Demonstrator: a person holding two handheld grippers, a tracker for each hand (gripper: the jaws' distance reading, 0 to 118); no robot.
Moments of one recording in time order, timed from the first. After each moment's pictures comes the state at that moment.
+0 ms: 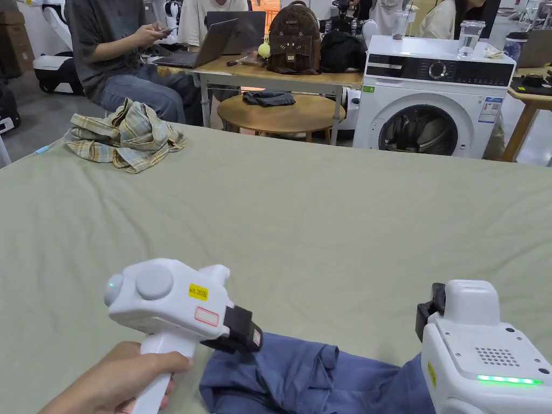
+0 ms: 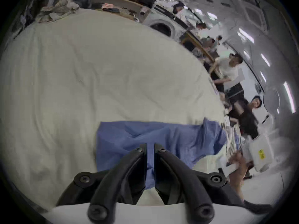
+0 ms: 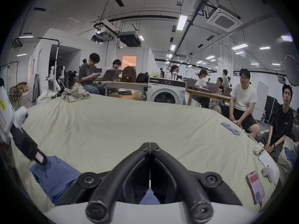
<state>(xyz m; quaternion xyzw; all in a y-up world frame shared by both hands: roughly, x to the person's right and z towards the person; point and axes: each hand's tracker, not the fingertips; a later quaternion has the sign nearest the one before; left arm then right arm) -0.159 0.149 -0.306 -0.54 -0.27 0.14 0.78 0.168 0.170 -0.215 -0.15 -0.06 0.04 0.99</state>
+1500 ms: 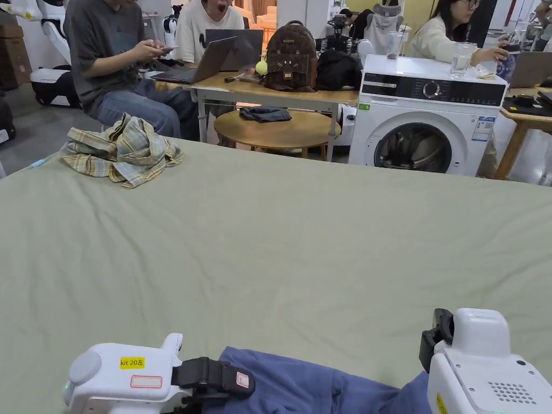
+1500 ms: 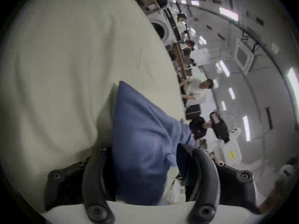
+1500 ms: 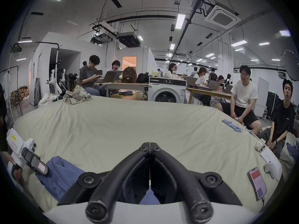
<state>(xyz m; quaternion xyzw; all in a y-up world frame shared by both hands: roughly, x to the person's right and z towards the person) -0.234 0.043 -0.290 -0.49 -0.37 0.42 0.67 0.171 0.172 -0.199 -0.15 -0.05 0.02 0.99</state>
